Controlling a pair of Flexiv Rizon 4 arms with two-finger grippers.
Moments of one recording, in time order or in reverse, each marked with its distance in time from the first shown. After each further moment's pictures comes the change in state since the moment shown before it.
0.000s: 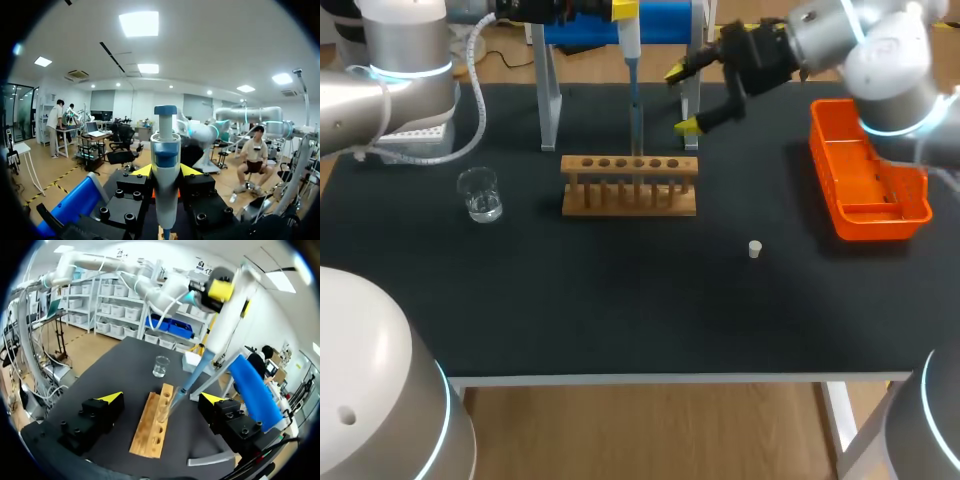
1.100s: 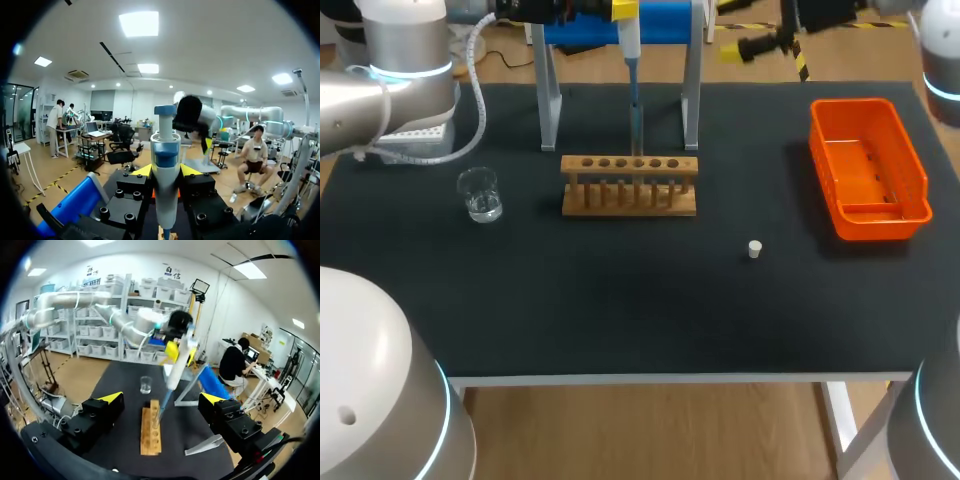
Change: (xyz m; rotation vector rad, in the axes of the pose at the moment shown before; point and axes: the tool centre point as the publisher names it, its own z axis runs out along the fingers) left arm 0.000 0.000 0.000 0.000 0.000 0.000; right arm -0.034 0.087 -0.100 -0.050 -0.168 0.217
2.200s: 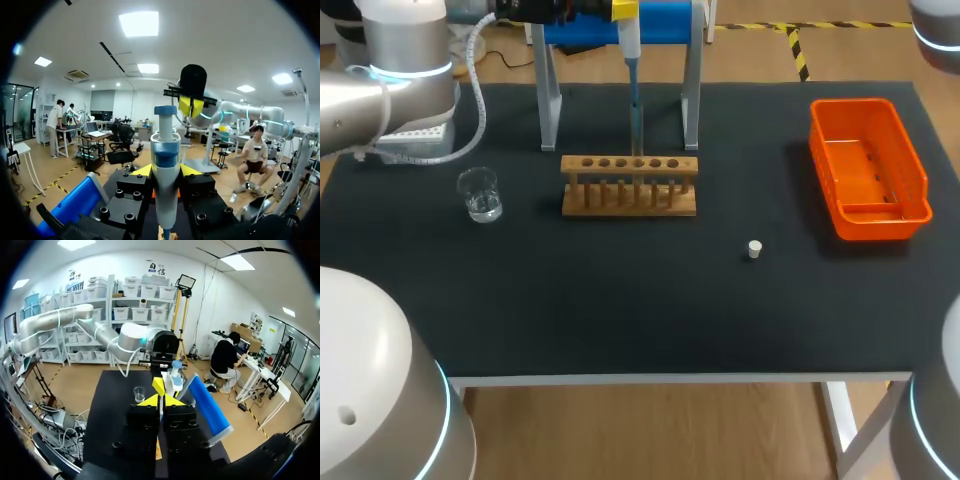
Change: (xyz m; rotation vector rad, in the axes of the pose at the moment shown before) left arm 0.000 0.000 0.000 0.000 0.000 0.000; right arm -0.016 0.075 0.004 0.062 -0.076 0.095
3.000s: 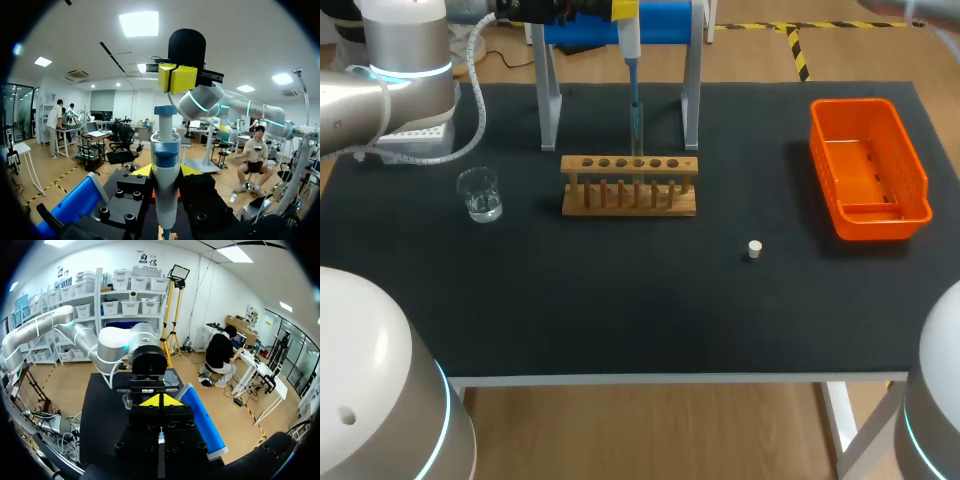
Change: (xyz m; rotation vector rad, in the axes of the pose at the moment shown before) left arm 0.000 0.000 0.000 0.000 0.000 0.000; right arm -0.030 0.051 0.075 0.089 -0.054 0.032
